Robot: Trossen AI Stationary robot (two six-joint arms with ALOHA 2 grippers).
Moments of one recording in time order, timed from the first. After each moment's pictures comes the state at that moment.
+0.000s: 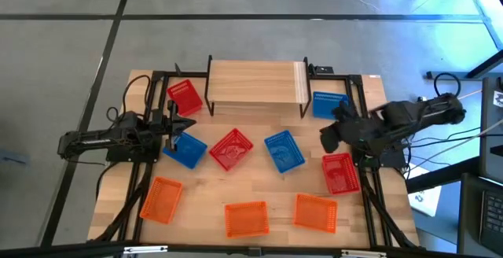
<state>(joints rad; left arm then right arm) 0.15 0.01 0.01 0.32 -0.01 -0.05 0.28 1.04 1.20 -1.20 0.35 1.17</state>
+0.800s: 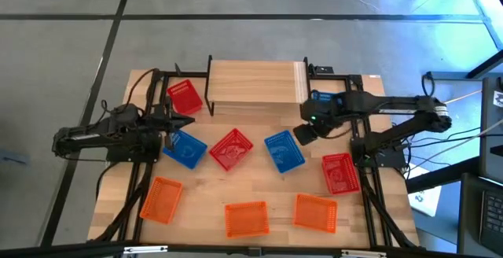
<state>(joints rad) 0.15 0.15 0.31 -0.13 -0.06 -0.02 -0.05 1.33 1.24 -1.15 -0.07 1.04</state>
